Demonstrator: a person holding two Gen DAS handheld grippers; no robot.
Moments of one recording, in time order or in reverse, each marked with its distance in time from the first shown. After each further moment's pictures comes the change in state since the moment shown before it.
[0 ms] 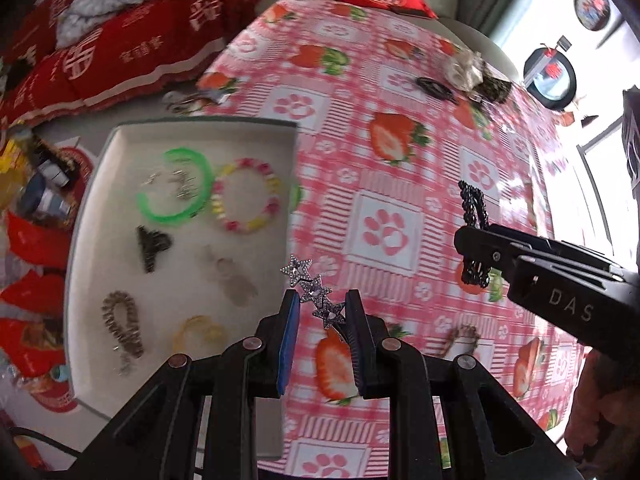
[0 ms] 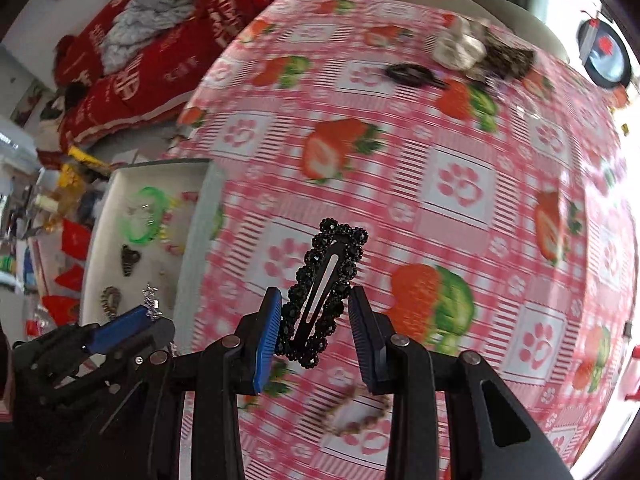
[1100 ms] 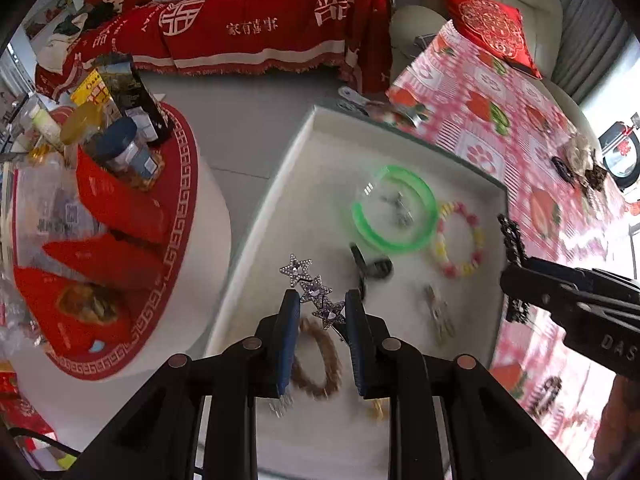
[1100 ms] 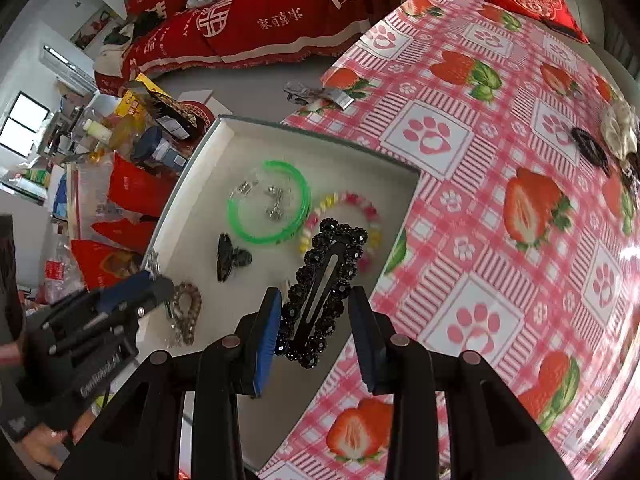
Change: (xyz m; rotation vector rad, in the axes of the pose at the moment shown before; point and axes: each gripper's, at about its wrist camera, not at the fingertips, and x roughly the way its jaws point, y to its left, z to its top) left arm 0.000 0.160 0.009 -0.233 -0.058 0.156; right arm 0.057 0.133 0.035 -0.251 0.107 0.139
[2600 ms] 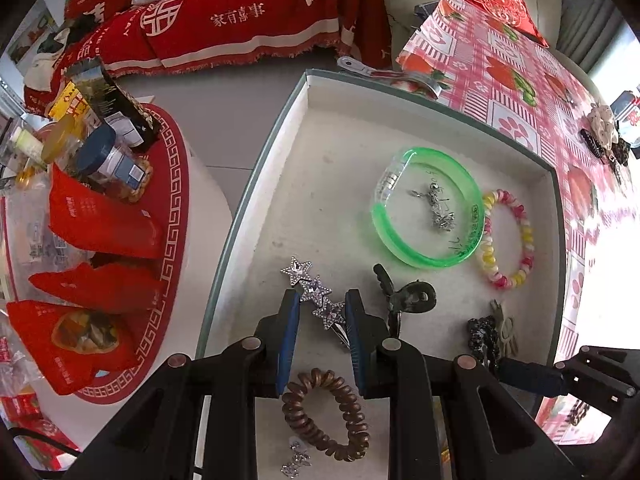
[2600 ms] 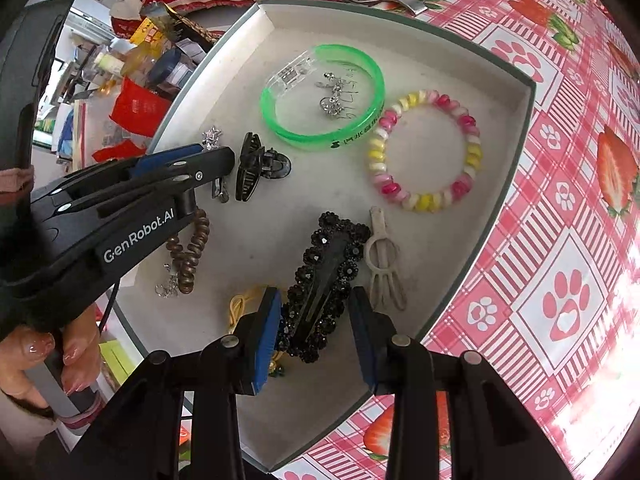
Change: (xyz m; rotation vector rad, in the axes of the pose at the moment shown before) left arm 0.054 -0.003 0.014 0.074 0.063 0.040; right arm 0.072 0.040 -0.029 -0.094 0.199 0.061
